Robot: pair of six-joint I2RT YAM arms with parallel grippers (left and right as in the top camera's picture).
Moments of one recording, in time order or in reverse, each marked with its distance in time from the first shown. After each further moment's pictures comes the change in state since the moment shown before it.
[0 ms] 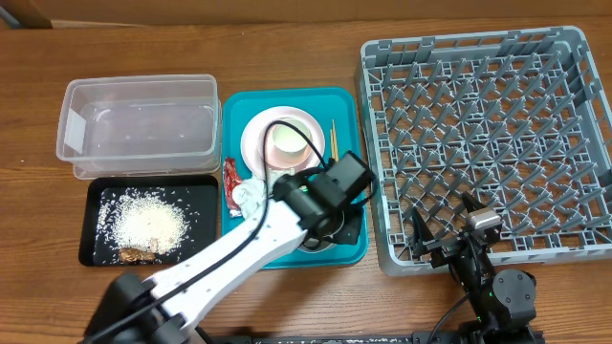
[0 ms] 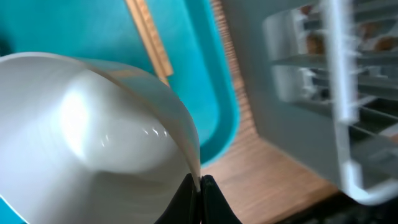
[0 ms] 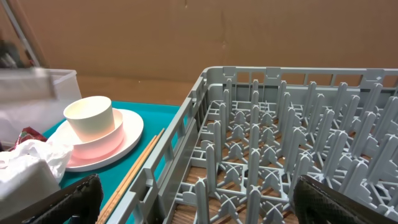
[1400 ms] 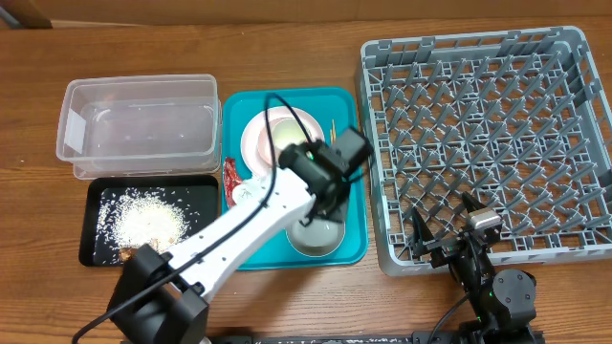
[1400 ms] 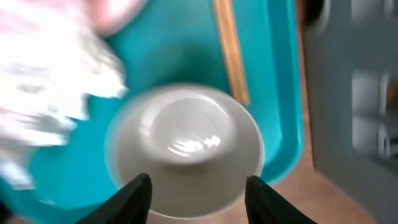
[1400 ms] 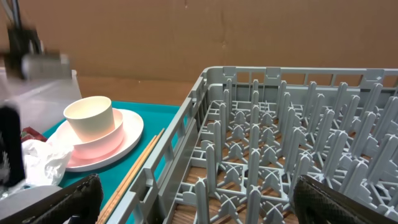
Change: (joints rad) left arm 0.083 0.112 0.200 -0.219 -0.166 0.010; right arm 0.000 0.000 0.000 0.000 0.000 0.000
